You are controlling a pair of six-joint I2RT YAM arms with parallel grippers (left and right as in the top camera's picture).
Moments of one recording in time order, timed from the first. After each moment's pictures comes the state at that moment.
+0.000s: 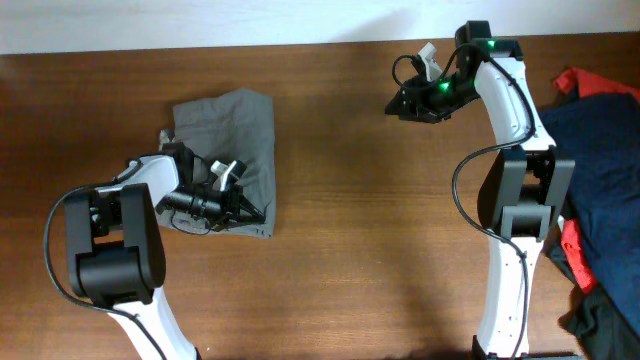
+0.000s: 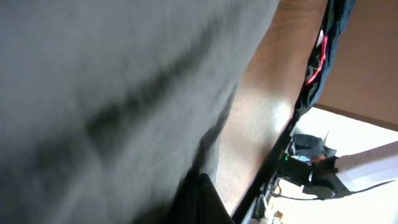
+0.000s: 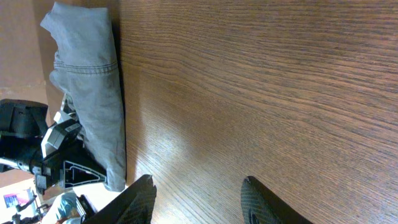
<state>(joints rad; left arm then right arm) 0.09 2.08 1.21 -0.99 0.90 0.27 -0.03 2.46 2.27 -1.25 -0.79 -0.06</state>
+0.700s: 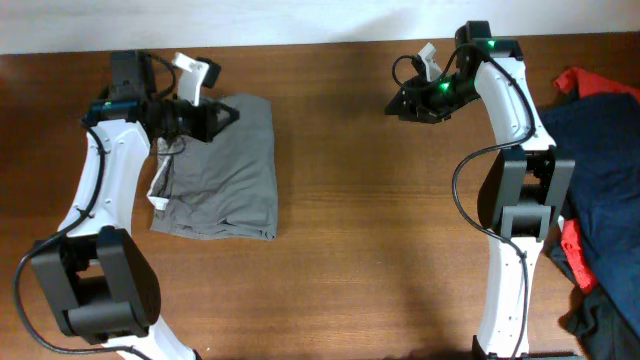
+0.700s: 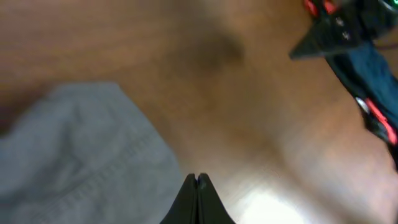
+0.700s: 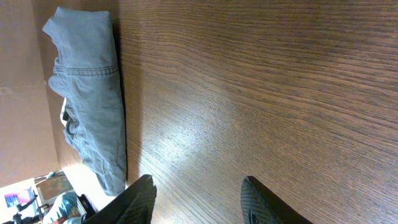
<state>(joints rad) 0.09 1.89 1.58 -0.71 0.78 0.29 -0.03 2.46 2.27 -1.25 -0.79 -0.06</state>
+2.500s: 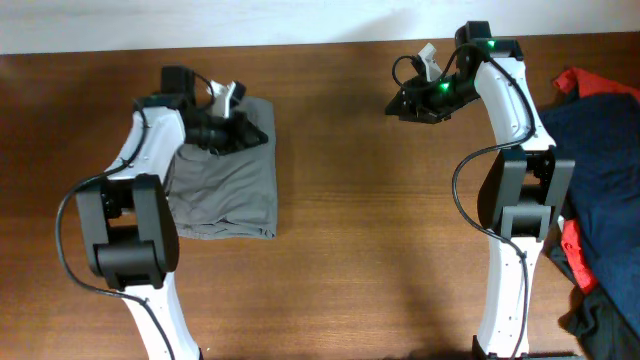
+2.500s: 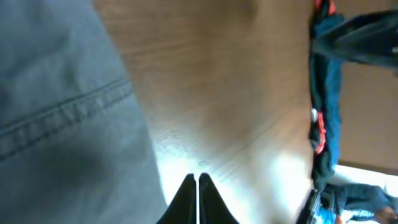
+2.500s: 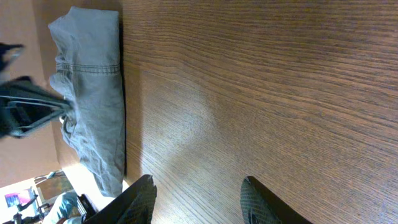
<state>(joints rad) 0.01 2.18 1.65 -0.77 0.86 0.02 -0.03 2.46 2.27 -1.25 -0.79 -0.06</state>
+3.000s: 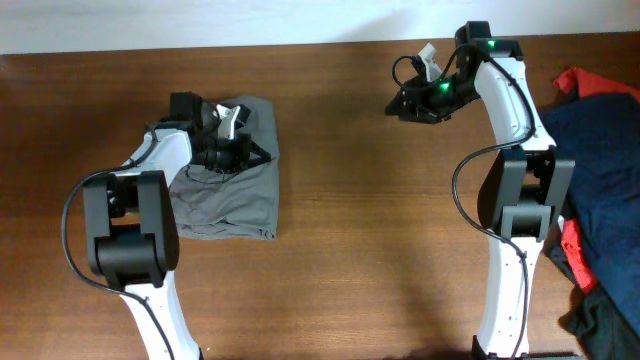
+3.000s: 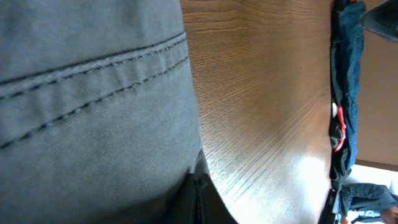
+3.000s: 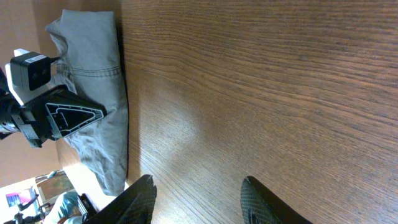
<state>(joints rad) 0.01 2.19 1.47 -0.59 0.87 0.02 -0.03 2.46 2.27 -1.26 -0.79 -0.06</state>
